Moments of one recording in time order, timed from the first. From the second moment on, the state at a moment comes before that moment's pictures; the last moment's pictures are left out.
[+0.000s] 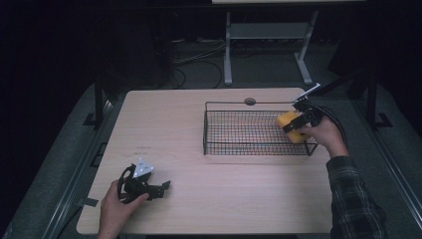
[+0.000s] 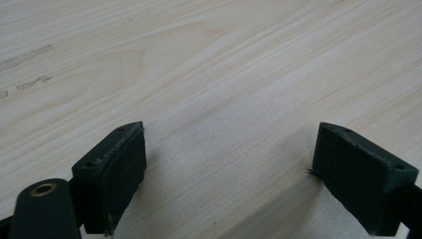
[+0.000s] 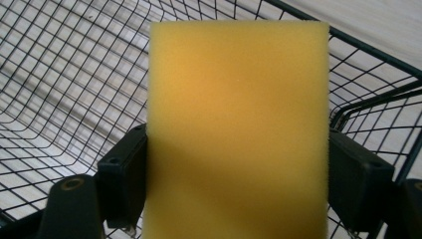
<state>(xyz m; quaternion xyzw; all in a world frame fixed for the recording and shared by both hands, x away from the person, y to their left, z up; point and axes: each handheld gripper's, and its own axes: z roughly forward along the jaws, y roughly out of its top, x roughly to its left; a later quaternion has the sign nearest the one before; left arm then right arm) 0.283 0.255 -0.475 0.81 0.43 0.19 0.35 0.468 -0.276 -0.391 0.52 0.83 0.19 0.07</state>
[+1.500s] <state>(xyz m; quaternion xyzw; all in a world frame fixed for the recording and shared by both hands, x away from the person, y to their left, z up) 0.283 0.255 -0.475 0.81 0.43 0.19 0.35 0.330 -0.280 -0.384 0.47 0.83 0.28 0.11</state>
